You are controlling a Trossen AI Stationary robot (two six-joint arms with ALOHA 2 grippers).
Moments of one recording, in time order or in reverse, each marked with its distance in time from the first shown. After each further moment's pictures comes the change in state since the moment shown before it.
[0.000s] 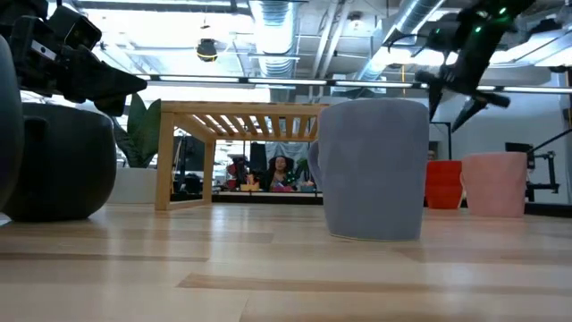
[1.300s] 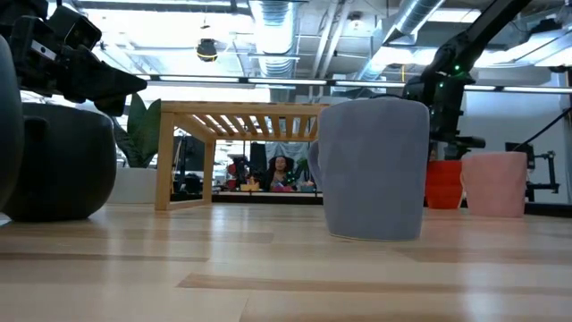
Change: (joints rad) left arm 0.000 0.000 0.000 0.000 0.000 0.000; right arm -0.046 0.413 0.042 0.060 -0.008 -0.339
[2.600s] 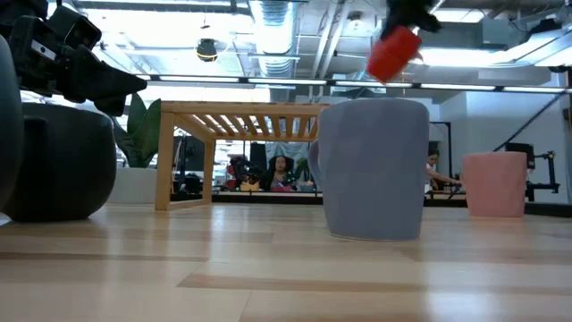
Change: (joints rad) left arm 0.000 0.000 0.000 0.000 0.000 0.000; right arm 0.518 -0.169 0.746 -0.396 0.044 -0.049
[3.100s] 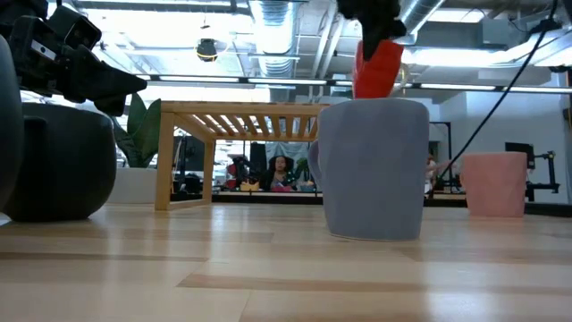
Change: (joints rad) left arm 0.000 0.000 0.000 0.000 0.000 0.000; right arm 0.227 0.372 0.282 -0.387 0.138 -0.082
